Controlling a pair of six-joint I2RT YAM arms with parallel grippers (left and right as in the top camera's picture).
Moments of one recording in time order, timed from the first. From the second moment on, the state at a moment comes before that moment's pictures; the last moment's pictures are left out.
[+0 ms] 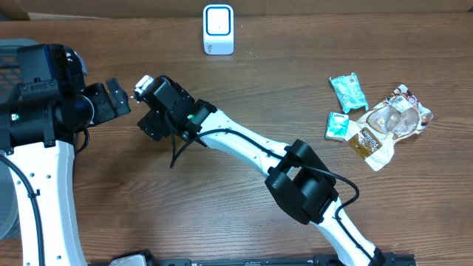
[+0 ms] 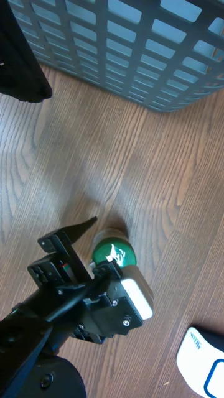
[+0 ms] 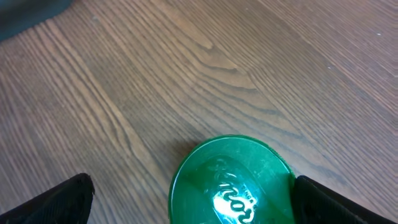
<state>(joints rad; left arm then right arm) 0.18 1.39 1.59 -1.22 0.00 -0.22 0.90 2.36 1.99 -0.43 0.06 -0.01</state>
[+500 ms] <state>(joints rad) 0.18 1.39 1.59 -1.22 0.00 -0.22 0.86 2.36 1.99 -0.42 0.09 -0.01</state>
